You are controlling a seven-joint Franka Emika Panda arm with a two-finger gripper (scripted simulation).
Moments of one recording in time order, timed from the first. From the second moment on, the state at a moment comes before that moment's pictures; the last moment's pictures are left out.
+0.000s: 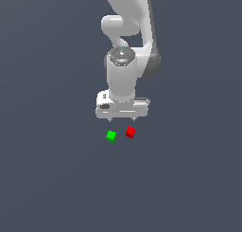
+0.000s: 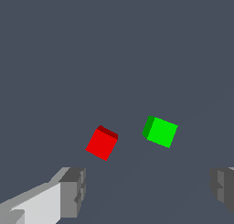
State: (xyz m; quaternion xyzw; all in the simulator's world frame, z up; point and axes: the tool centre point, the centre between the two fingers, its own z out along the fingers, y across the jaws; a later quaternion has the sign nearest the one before) arm 0.002 0.004 0.167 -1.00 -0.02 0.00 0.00
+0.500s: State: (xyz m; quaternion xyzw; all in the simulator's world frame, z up) arm 0.000 0.007 0.160 -1.00 0.00 0.00 0.00
